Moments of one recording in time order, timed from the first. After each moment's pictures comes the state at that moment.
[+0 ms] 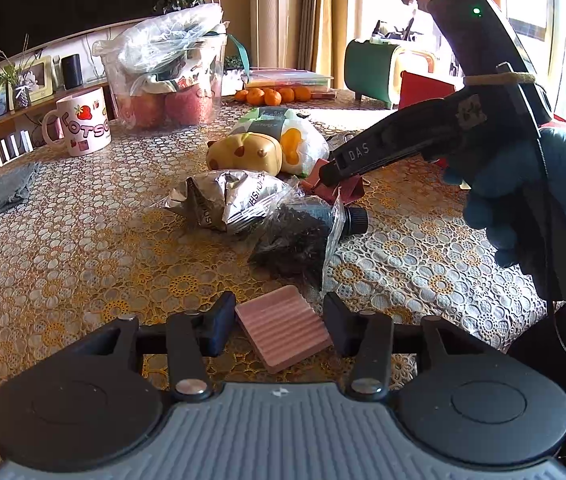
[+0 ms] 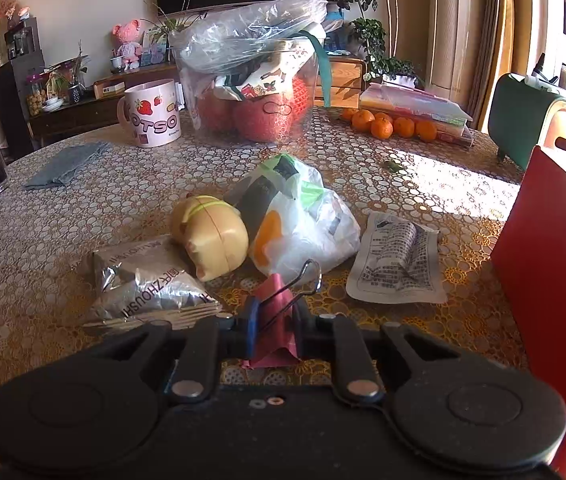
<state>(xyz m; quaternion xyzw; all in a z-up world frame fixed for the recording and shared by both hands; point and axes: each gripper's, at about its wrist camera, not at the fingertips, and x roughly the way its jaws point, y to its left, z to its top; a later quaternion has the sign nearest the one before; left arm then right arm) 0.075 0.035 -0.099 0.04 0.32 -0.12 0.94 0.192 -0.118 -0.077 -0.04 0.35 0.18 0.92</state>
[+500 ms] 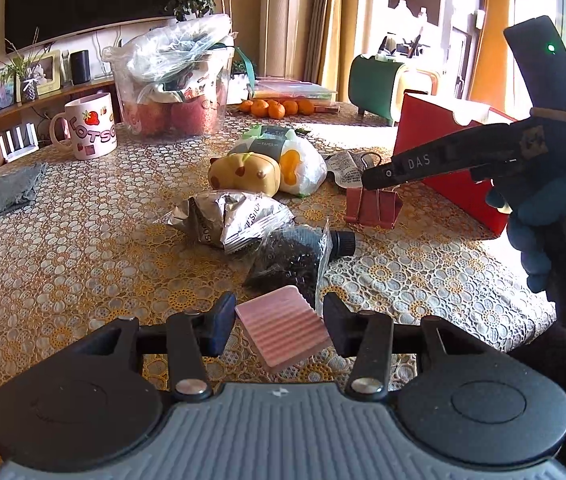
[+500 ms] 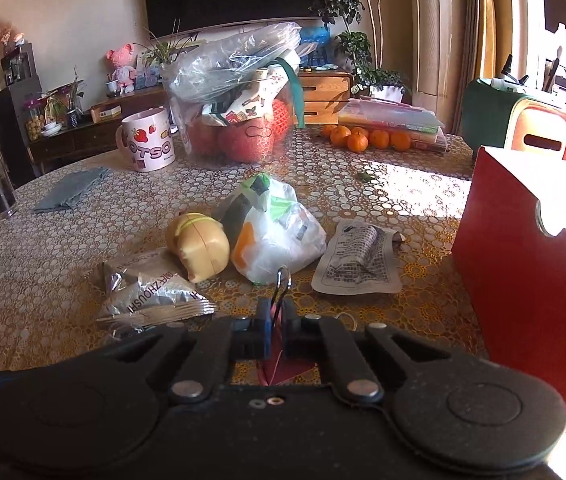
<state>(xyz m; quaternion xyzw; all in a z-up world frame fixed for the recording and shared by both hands) 0.071 0.033 -0.077 0.01 0.32 -0.11 0.94 0.166 -0.151 -0.057 -0.01 0.32 0.17 0.93</state>
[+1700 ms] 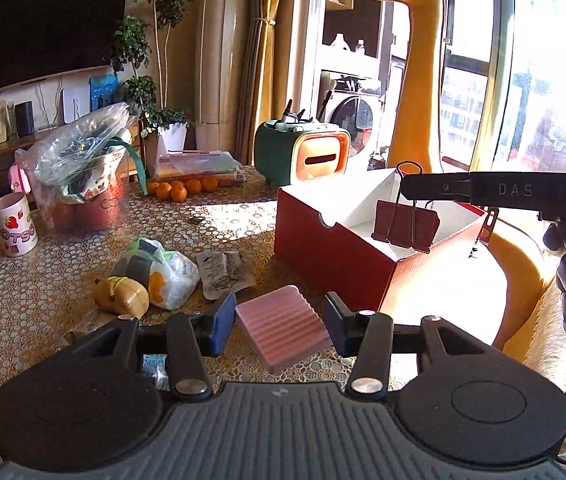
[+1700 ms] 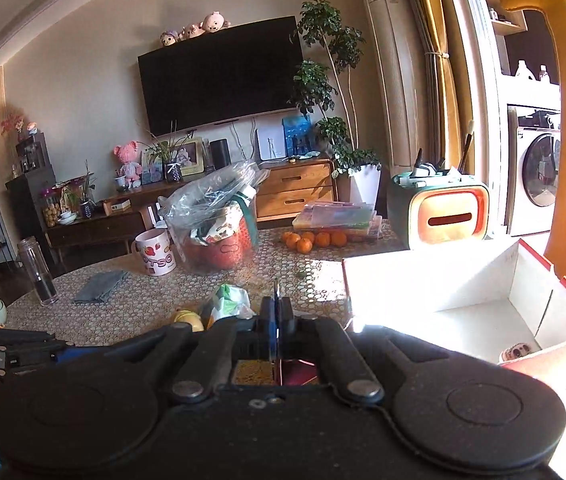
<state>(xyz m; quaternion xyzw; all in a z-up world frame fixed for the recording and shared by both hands) 0.069 -0.080 0.026 0.02 0.26 -0.20 0.94 0.076 -0.291 0.054 0.05 0.21 0.18 0.96</state>
